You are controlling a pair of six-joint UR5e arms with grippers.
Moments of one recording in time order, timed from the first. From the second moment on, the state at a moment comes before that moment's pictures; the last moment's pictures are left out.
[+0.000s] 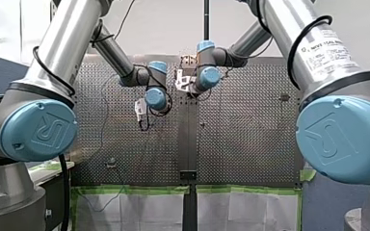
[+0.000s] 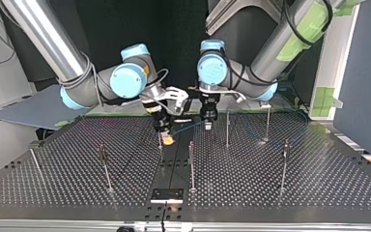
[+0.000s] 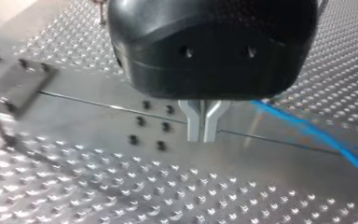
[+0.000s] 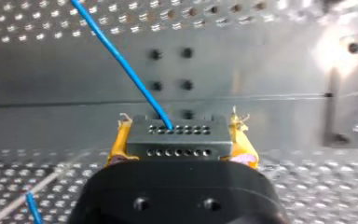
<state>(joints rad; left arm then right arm) -0.39 -1.95 -1.73 -2.70 -1.93 -1.77 2.27 -1.03 1.25 -0.10 1.61 1.69</state>
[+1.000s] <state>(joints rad) -0.38 -1.72 -1.73 -2.68 -1.93 -1.78 2.28 -1.18 1.25 -0.07 1.61 1.70</state>
